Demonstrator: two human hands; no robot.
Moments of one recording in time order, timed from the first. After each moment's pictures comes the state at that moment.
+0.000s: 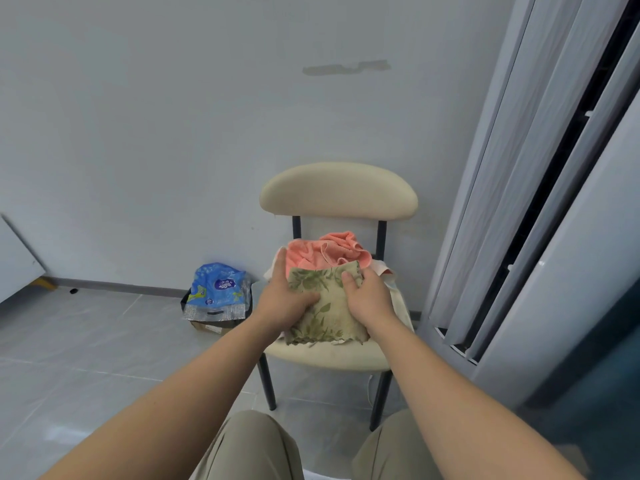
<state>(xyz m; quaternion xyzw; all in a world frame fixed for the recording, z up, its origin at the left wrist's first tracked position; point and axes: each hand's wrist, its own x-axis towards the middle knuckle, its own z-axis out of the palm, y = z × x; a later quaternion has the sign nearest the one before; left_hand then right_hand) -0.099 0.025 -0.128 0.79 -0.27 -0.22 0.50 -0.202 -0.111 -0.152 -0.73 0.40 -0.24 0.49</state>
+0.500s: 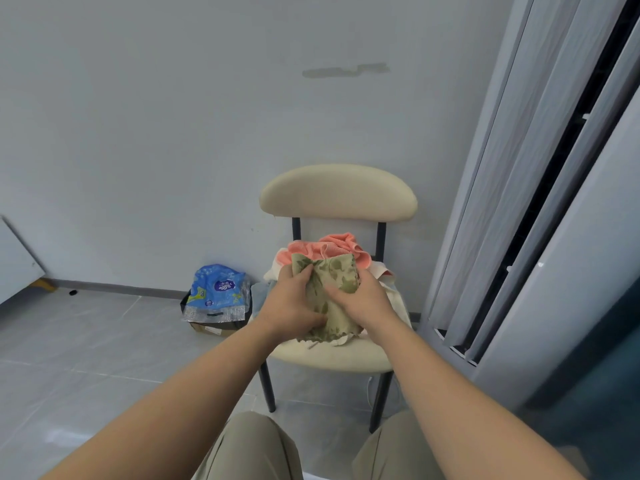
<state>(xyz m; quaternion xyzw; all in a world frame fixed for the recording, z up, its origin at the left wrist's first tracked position) -0.102 0.022 -0.128 0.84 -0.43 -0.13 0.30 -0.211 -0.104 -0.144 -0.73 0.30 -0.24 0.57</state>
